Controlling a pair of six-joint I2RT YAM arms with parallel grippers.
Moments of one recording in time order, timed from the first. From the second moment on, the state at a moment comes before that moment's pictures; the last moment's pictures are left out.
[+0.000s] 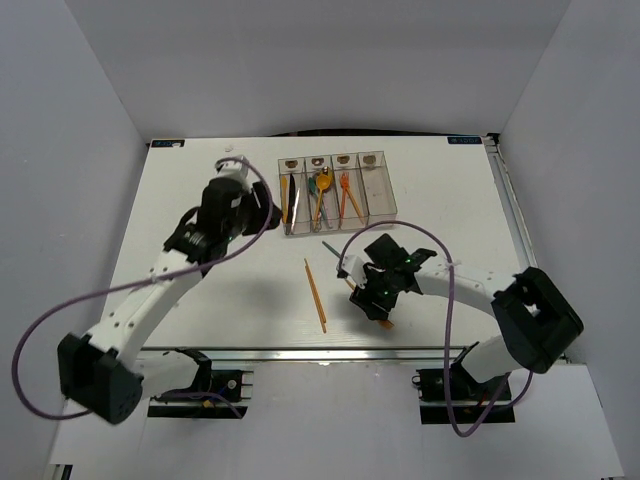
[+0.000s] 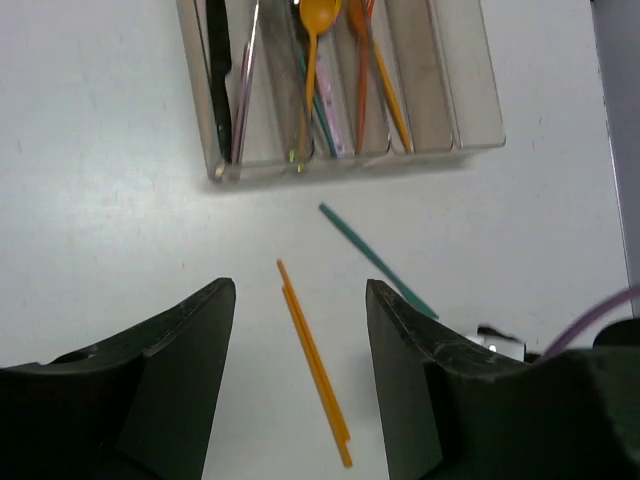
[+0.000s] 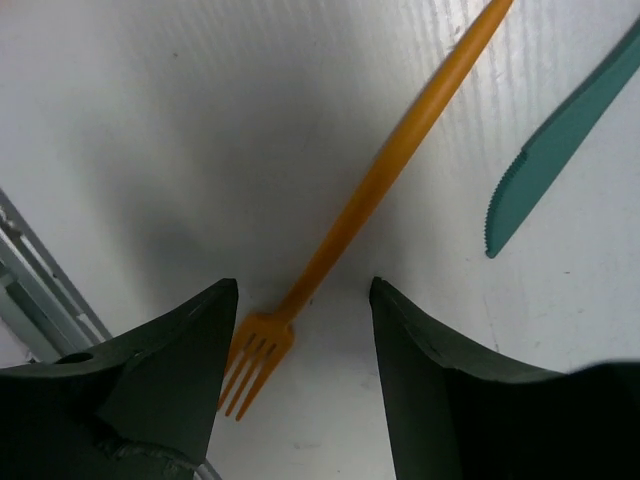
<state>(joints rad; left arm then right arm) -0.45 1.22 1.08 -0.37 -0.06 -0.51 0.73 1.44 0.76 -0.51 -0.30 -0.47</state>
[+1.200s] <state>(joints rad) -0.46 0.66 0.63 -0.50 -0.14 -0.80 0.66 1.34 1.02 -0.76 -0.24 -1.61</state>
